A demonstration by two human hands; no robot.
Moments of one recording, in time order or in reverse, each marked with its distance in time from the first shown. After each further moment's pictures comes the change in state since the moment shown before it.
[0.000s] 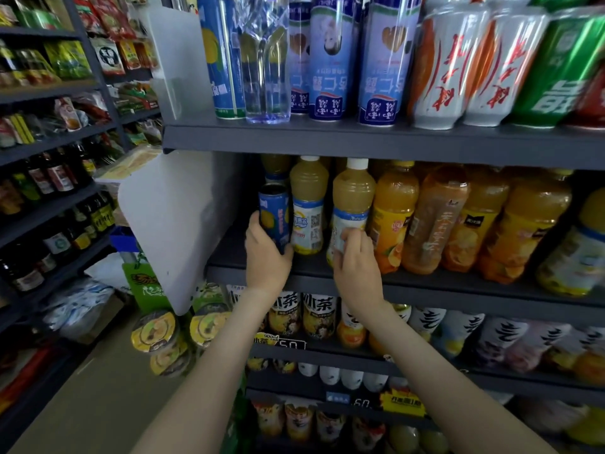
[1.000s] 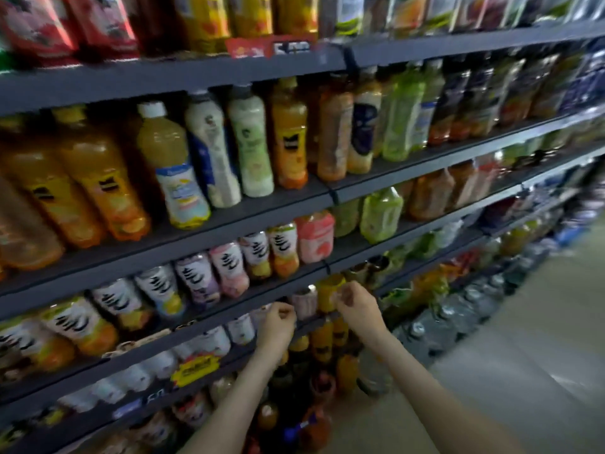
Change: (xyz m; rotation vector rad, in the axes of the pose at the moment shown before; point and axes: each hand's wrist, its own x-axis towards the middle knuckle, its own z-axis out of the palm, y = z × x) left_hand -0.378 0.215 0.370 -0.061 -0.953 -0.350; right_hand -0.297 0.345 -0.369 0.069 -0.118 1.027
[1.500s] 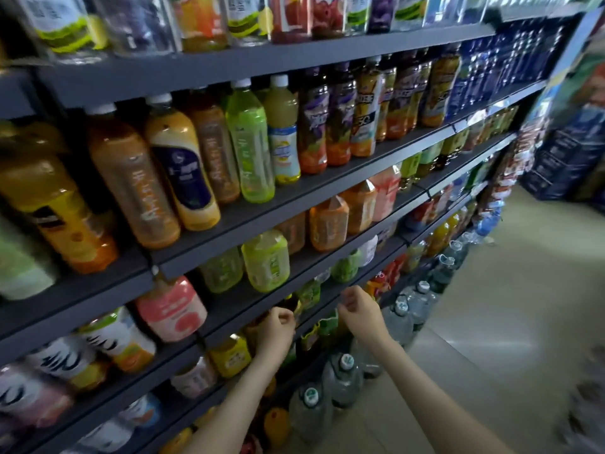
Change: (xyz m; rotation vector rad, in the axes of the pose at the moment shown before) left_hand 0.094 0.157 0.258 0.106 -0.175 0.040; right_hand 0.137 0.158 -0.221 -0.015 0.144 0.149
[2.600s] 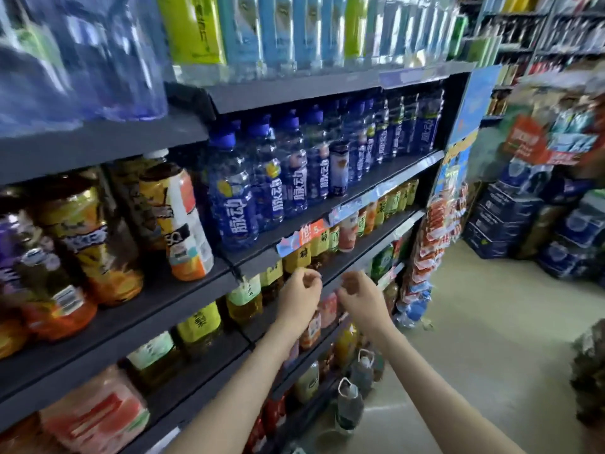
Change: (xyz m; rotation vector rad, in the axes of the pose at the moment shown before) left_hand 0.286 0.573 0.528 -0.035 -0.040 0.416; right_hand 0.513 0.238 -0.523 0.091 0.226 -0.095
